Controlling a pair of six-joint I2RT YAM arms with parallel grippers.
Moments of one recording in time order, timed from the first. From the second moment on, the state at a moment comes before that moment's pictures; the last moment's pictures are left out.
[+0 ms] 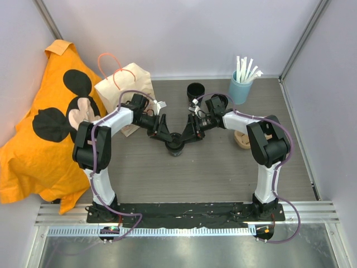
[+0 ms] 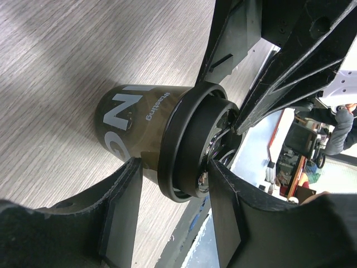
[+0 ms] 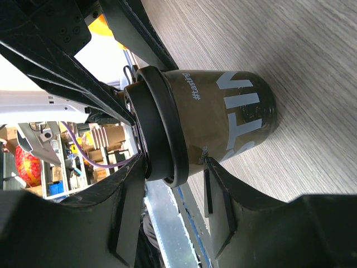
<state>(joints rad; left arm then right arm) -0.29 1.89 1.30 -0.63 0.95 -0.09 0.42 1.97 1.24 -0.23 -1.07 0.48</state>
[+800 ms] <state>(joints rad) -0.29 1.99 1.39 -0.75 1.01 -0.08 0.42 2.00 1.29 -0.30 -1.07 0.47</state>
